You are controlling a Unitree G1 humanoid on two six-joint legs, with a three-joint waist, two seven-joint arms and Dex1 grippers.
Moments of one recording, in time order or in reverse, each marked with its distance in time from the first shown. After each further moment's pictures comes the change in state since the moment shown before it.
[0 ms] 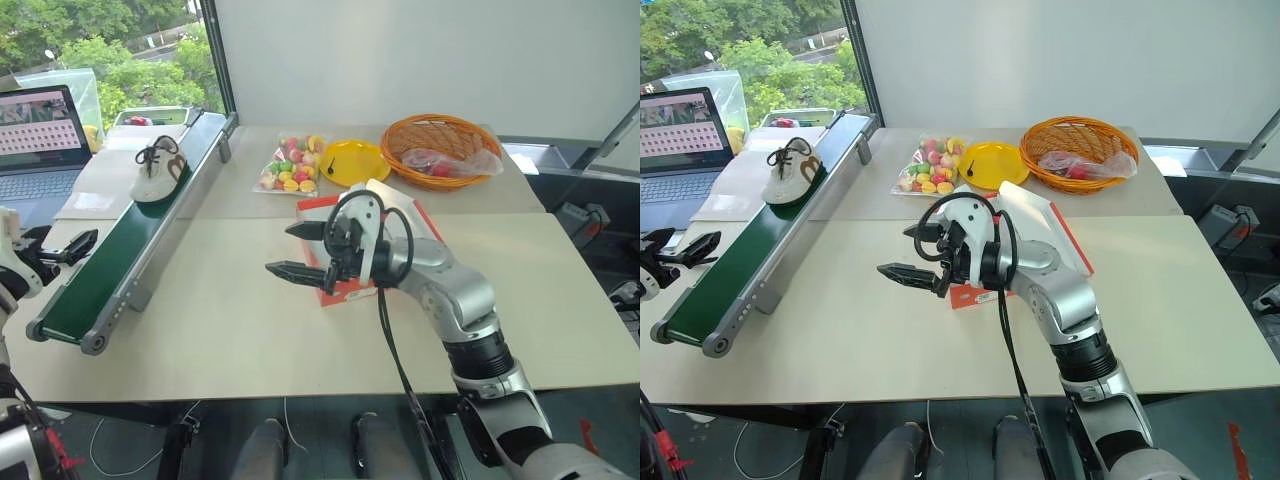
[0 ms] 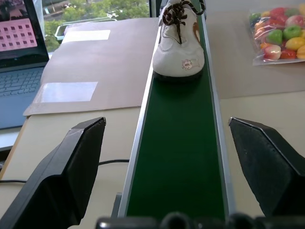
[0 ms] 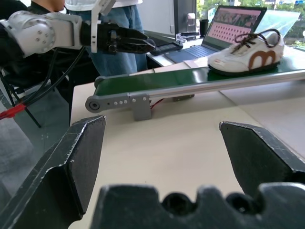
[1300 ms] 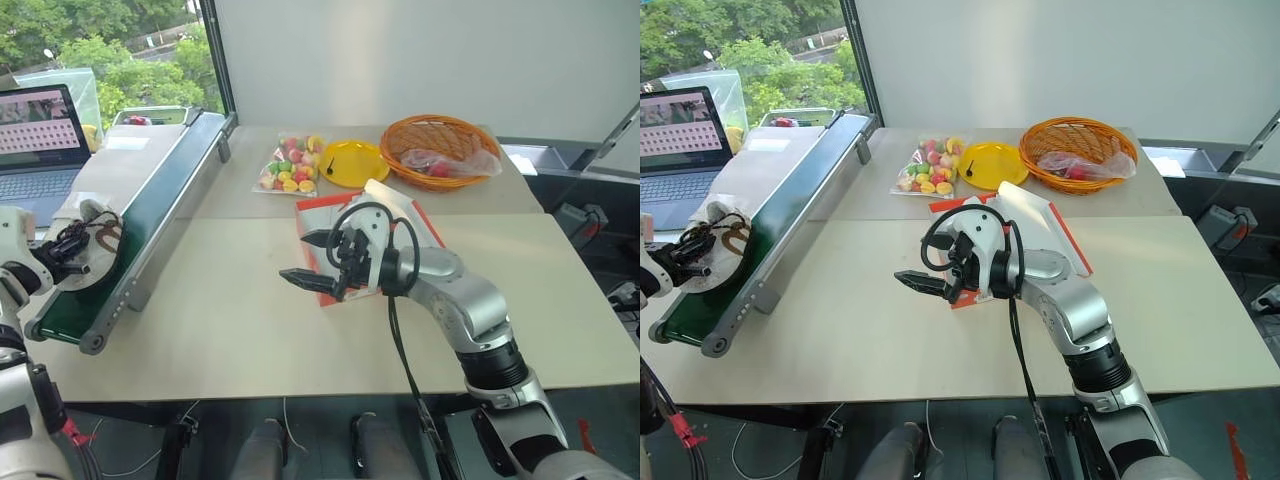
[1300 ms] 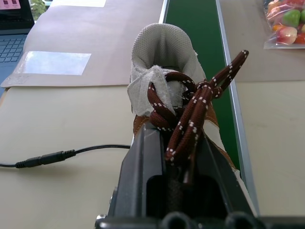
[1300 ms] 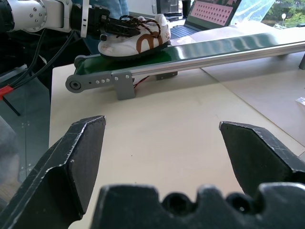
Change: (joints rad) left arm -0.243 0.011 -0.090 0.413 0.090 -0.148 -0.057; right arm 0.040 -0.067 0.017 -0.049 -0.007 0.013 -0.059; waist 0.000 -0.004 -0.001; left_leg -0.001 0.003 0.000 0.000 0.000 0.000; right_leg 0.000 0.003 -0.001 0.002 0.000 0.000
